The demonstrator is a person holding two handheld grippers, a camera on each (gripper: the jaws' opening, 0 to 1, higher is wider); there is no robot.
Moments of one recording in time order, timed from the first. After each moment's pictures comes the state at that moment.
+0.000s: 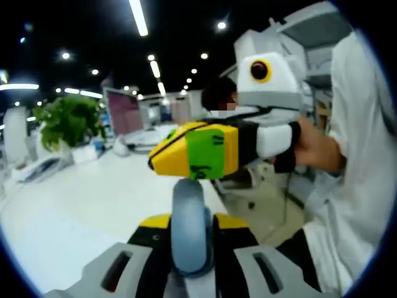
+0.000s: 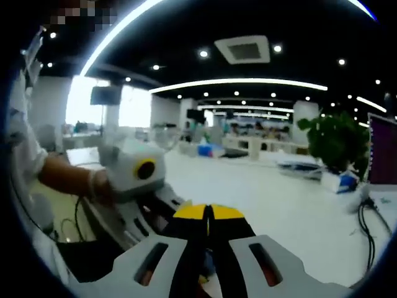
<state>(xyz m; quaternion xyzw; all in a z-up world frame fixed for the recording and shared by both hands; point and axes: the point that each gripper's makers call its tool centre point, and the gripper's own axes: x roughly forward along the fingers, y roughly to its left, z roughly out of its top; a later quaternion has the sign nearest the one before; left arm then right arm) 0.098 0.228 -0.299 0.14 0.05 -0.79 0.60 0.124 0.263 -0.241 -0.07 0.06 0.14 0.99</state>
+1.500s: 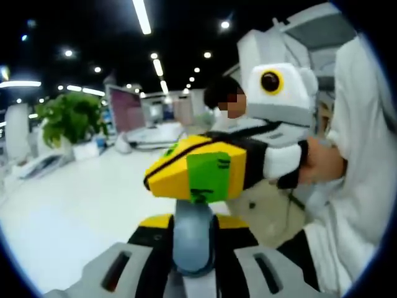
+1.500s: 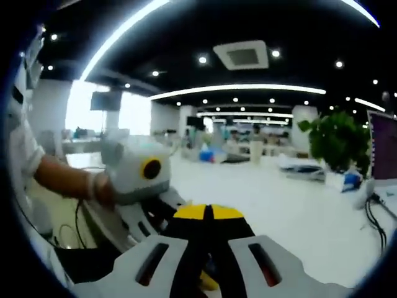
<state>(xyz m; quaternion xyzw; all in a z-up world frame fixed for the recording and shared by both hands) 0.100 0.226 -0.302 0.13 0.07 -0.78 0.60 0.132 0.272 -0.240 -0.02 0.03 0.15 0.99</state>
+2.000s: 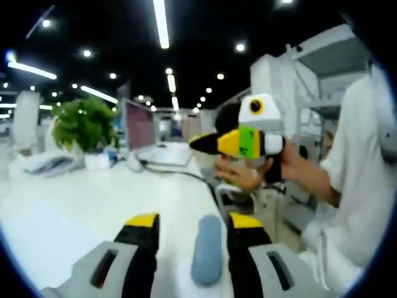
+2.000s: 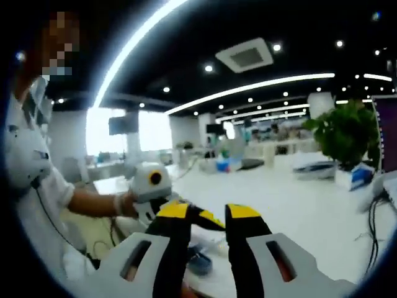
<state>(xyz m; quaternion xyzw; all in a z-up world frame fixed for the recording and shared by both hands) 0.127 0.240 -0.243 0.04 0.05 -0.76 0.64 0.095 0.219 -0.194 0.05 0.03 0.25 0.97</state>
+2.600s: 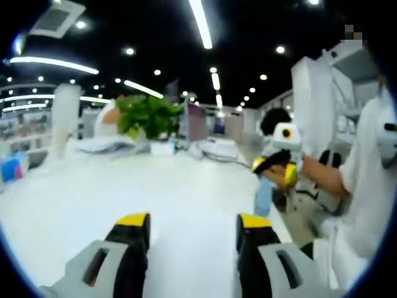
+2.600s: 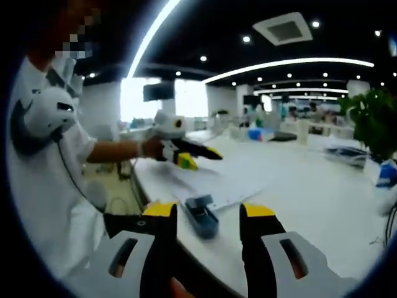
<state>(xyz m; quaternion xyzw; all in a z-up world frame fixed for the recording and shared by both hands) 0.223 0.338 -0.273 0.04 0.11 -0.66 0.74 0.087 0.237 -0.260 -0.02 0.11 0.36 0.93</state>
